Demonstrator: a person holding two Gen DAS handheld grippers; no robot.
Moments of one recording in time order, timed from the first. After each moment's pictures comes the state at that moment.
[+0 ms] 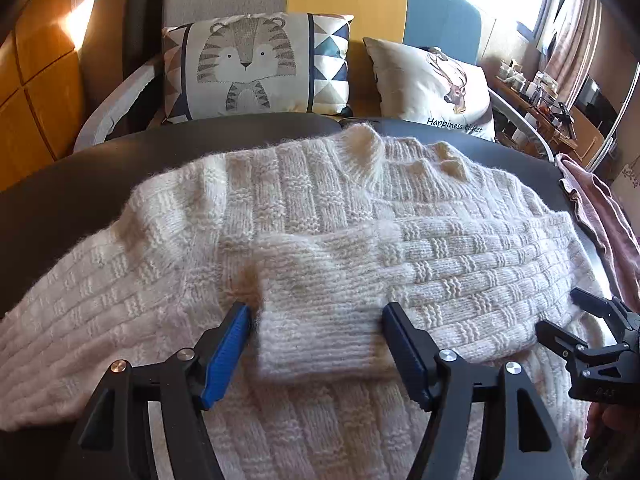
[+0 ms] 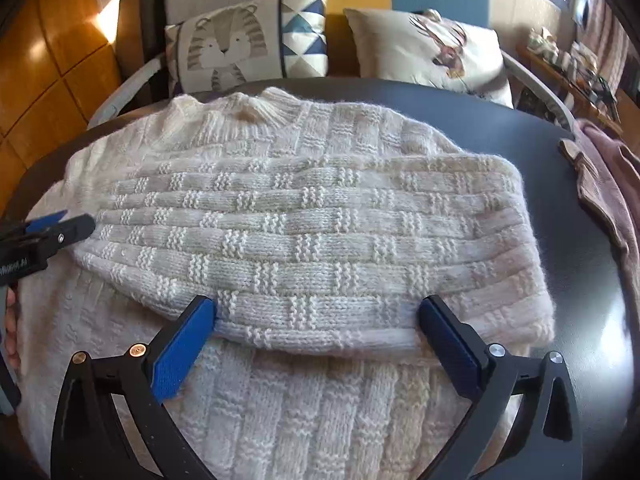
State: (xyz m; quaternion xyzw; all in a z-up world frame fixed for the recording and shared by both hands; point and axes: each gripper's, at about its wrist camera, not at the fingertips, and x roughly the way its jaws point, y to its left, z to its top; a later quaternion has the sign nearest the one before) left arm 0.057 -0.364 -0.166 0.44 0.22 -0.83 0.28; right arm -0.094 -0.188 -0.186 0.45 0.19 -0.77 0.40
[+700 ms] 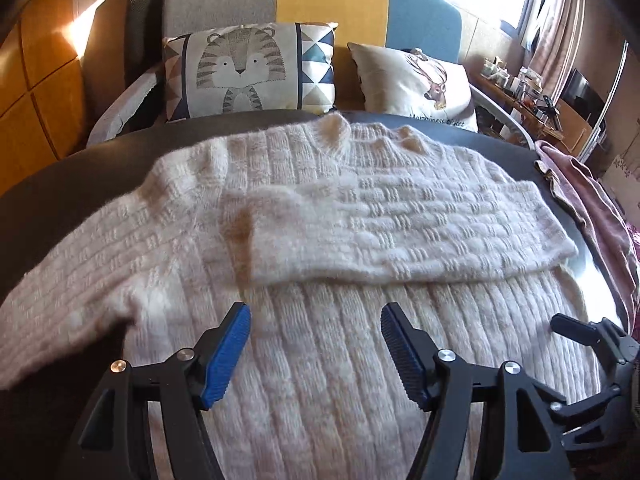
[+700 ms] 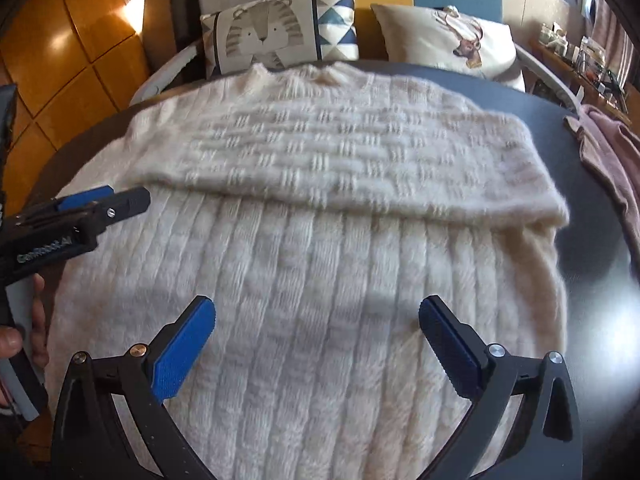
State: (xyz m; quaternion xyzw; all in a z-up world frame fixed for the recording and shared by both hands) left arm 0.094 -0.313 -0.150 0.43 0.20 -0.84 0.27; right arm 0.000 -0.157 -0.190 0.47 0.20 -0.75 0.43
